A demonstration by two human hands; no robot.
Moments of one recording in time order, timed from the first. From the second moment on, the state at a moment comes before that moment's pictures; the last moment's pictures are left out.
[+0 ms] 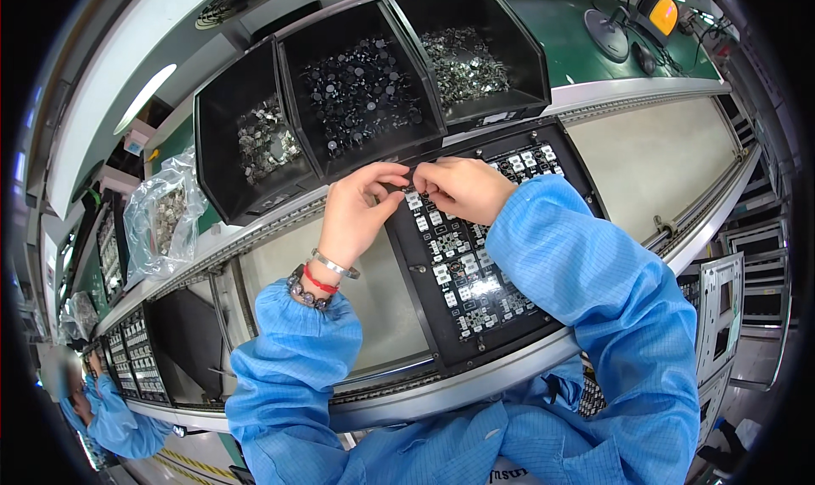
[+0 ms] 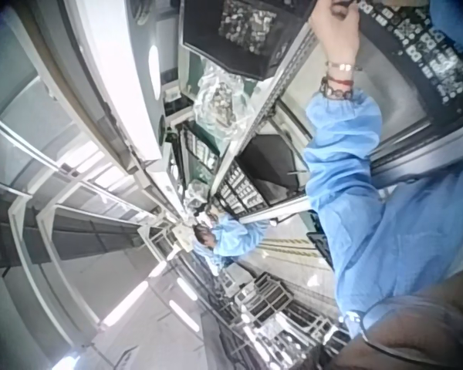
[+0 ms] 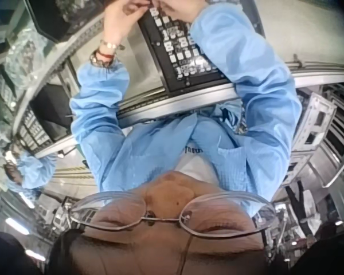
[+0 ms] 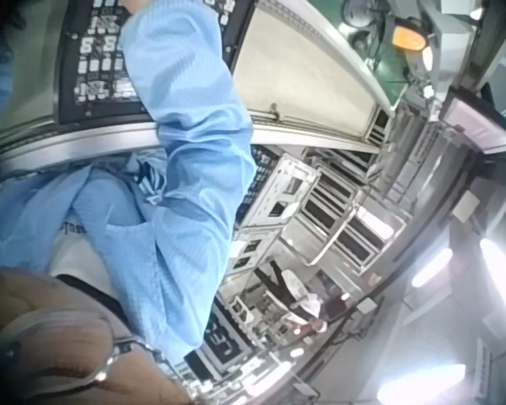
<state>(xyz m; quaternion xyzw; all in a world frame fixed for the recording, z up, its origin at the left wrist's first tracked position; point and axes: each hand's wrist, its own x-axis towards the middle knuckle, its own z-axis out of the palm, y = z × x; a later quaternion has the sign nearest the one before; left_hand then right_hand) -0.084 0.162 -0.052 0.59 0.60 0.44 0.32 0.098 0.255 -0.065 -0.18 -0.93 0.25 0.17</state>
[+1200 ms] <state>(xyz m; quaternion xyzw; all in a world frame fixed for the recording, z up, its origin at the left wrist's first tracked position) -0.058 0.177 -0.055 0.82 0.54 0.21 0.00 0.106 0.374 -0.025 -0.28 -0.91 0.08 0.28</state>
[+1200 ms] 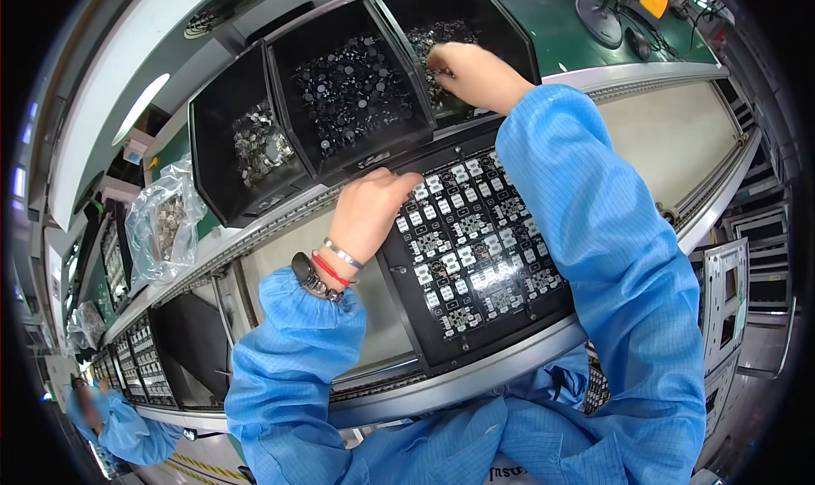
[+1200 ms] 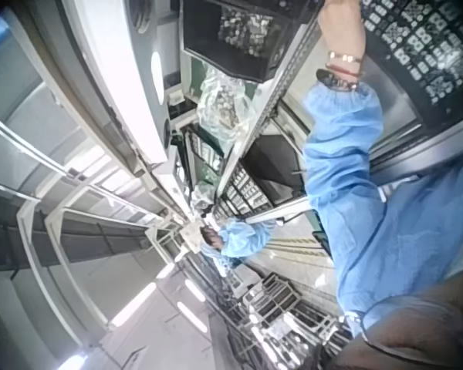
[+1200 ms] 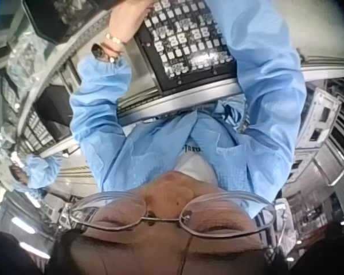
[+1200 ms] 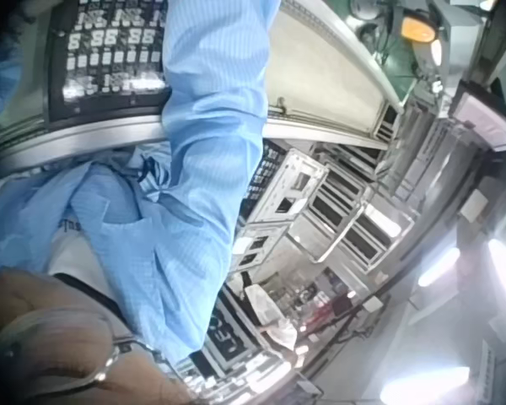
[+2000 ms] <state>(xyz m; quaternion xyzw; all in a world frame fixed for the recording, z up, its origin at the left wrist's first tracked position) -0.061 0.120 -0.018 0.74 0.58 0.33 -0.01 0.132 0.297 0.007 -0.31 -0.85 0.31 0.29</state>
